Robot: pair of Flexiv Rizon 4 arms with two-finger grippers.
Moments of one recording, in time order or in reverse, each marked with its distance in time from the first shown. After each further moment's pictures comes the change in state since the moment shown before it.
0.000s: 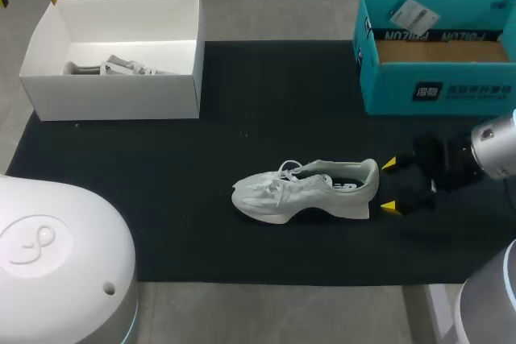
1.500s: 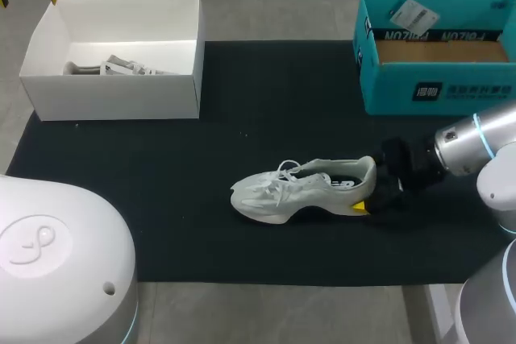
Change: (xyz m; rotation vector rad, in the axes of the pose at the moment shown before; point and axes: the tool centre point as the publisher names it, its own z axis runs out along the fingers) left arm 0.000 0.000 0.000 0.000 0.000 0.000; right arm -0.006 0.019 0.066 -0.111 0.125 -0.024
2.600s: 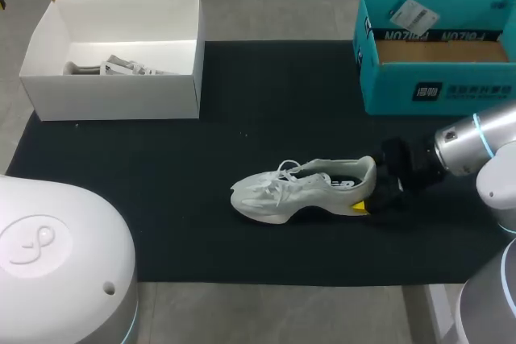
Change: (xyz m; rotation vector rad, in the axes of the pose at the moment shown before) left arm 0.001 -0.011 -0.006 0.041 -0.045 -0.184; right arm 0.000 0.000 0.000 0.002 0.001 0.000
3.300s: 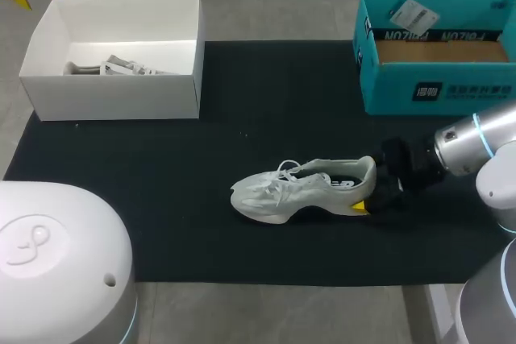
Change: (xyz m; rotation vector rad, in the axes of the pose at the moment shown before) left arm -0.039 -0.048 -0.023 -0.035 -0.097 -0.668; right arm 0.000 0.000 0.000 0.000 0.000 0.000
